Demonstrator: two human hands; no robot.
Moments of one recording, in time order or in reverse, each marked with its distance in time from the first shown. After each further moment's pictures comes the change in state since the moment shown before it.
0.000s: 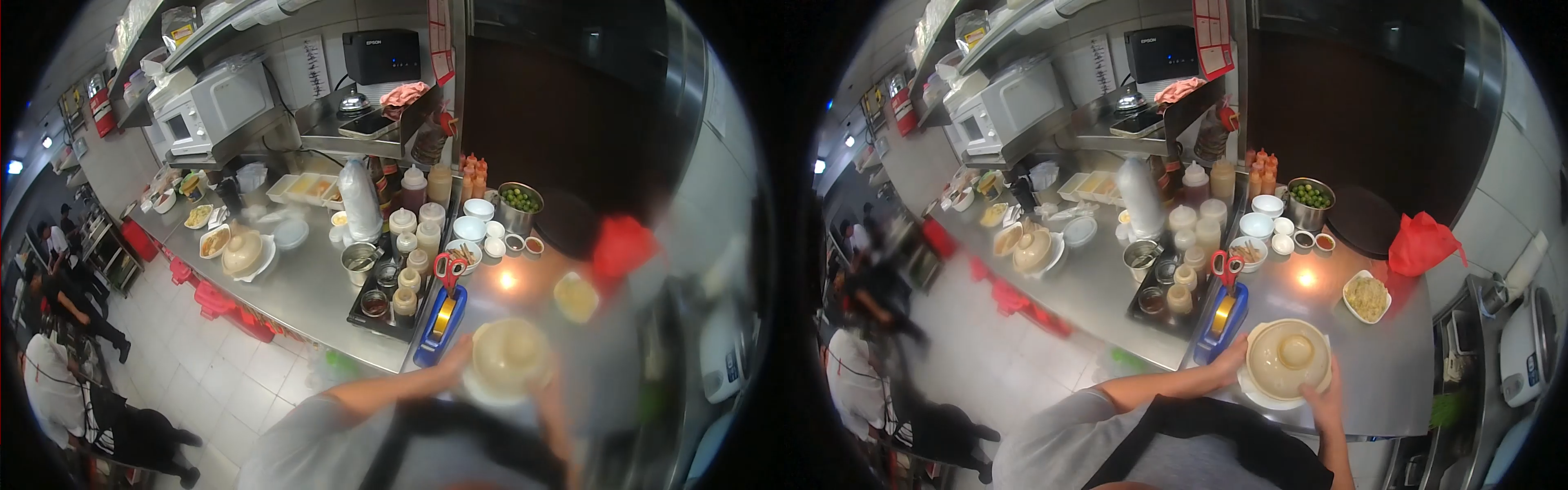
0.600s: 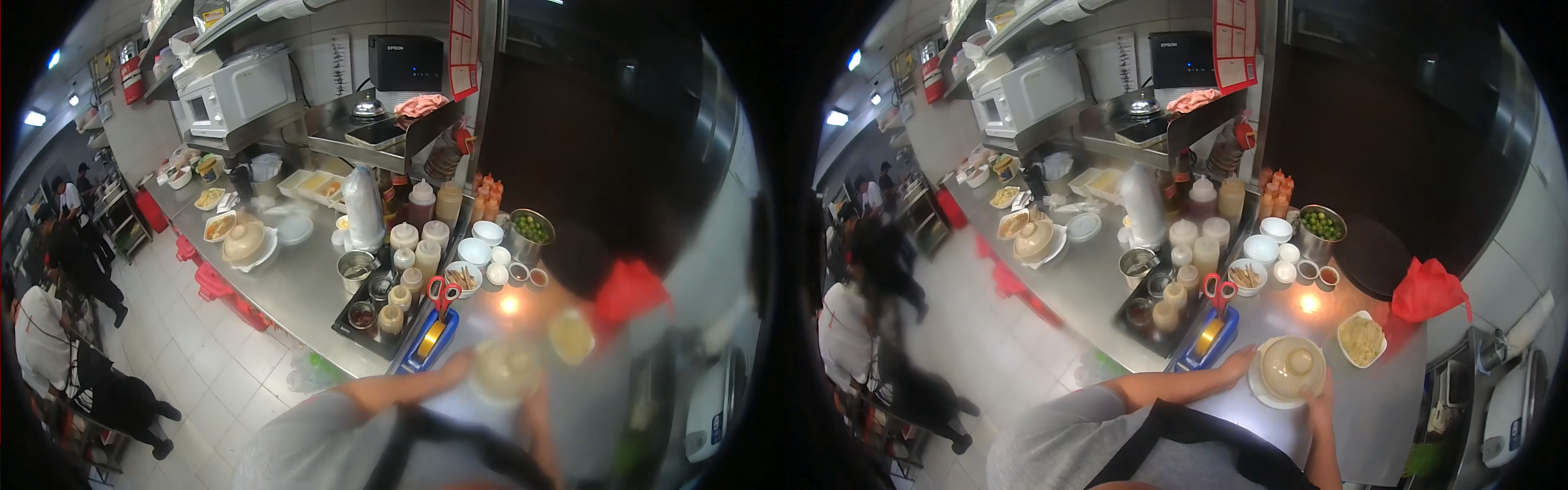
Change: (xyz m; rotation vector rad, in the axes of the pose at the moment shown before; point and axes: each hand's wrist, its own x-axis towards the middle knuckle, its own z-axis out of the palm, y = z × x) left_hand 0.125 -0.057 -0.031 0.433 0.131 0.143; right_hand 0.100 0.123 -0.072 -0.032 -0.036 0.052
